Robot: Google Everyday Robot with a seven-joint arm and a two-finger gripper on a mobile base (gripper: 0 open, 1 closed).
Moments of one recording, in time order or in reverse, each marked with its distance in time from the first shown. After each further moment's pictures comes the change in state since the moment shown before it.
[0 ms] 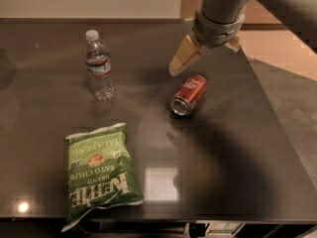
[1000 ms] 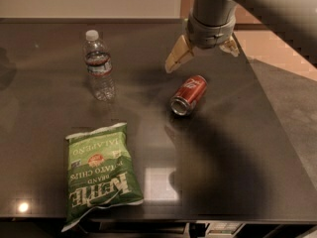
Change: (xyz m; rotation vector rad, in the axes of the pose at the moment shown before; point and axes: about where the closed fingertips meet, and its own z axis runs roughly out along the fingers) arm -0.007 0.002 0.011 0.057 0.022 0.187
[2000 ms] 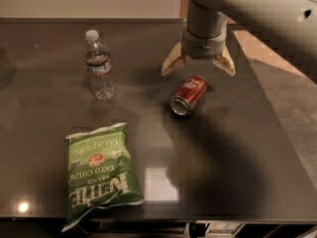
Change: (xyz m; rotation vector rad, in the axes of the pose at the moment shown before) arm 0.012 0.014 0.027 0.003 0.070 0.298
